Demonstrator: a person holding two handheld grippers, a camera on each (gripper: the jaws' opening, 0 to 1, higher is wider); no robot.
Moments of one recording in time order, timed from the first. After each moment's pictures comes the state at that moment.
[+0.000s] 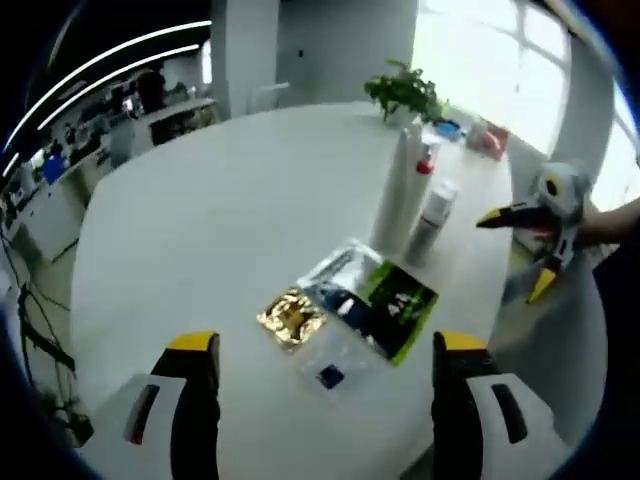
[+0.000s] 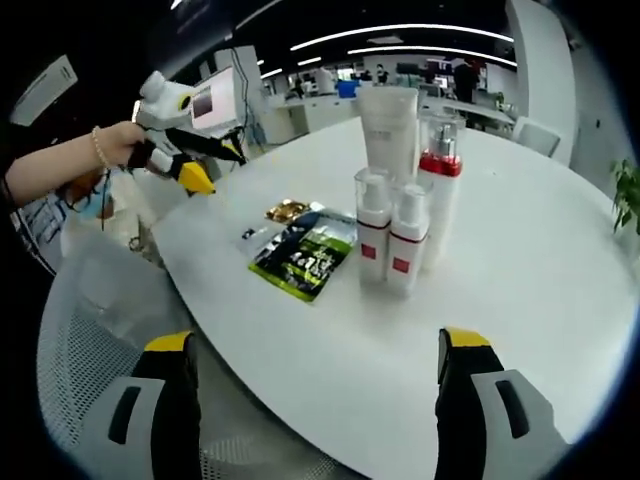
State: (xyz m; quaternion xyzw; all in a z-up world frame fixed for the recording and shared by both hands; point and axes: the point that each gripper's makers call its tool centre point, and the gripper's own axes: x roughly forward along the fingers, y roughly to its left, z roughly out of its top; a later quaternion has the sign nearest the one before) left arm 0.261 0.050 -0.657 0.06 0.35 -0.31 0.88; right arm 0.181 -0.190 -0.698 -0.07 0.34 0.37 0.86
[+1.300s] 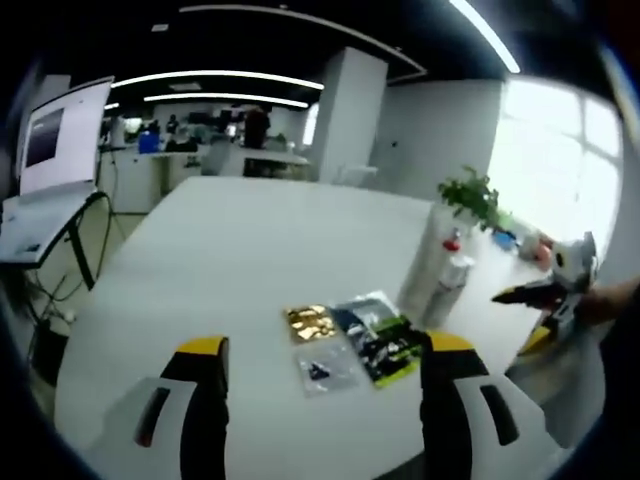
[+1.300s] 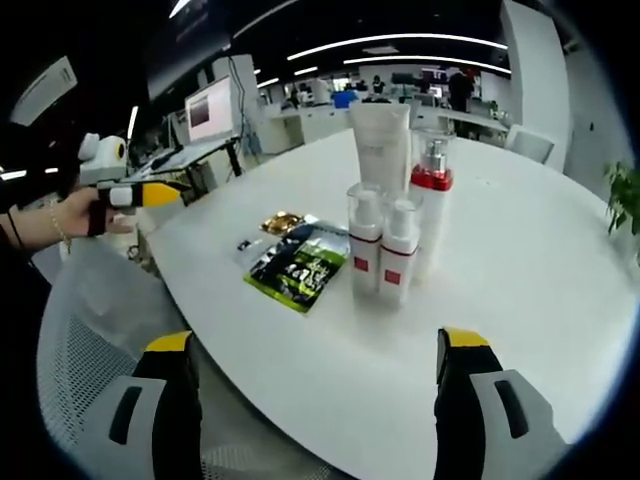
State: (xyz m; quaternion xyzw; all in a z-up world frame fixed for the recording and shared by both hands) left arm 0.213 0.079 -0.647 -0.06 0.23 -0.17 0.96; right arm 0.187 -0.193 -0.691 -0.06 0.32 0.36 0.87
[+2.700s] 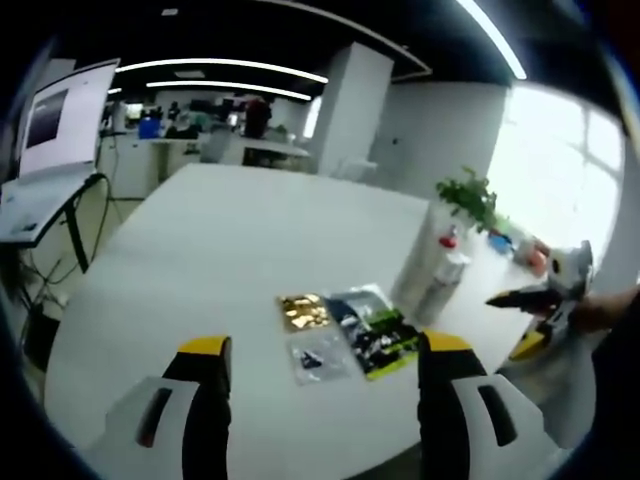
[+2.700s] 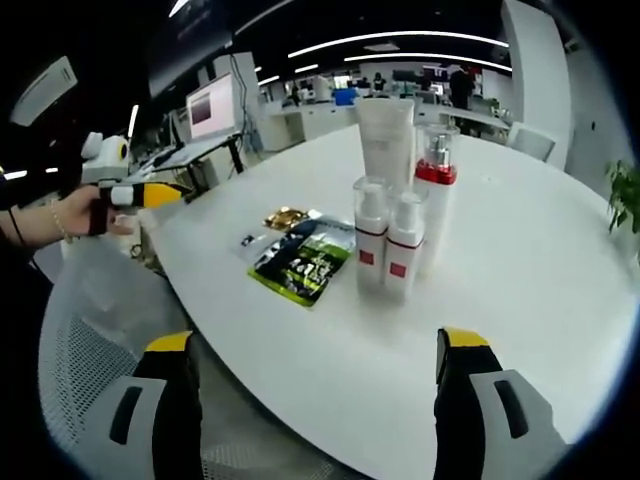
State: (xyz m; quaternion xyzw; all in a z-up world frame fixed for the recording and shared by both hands) left arm 0.205 0.076 -0.651 -0.09 0.24 -0.17 0.95; right arm 0.180 -0.190 -0.693 -0.07 0.33 0.37 0.87
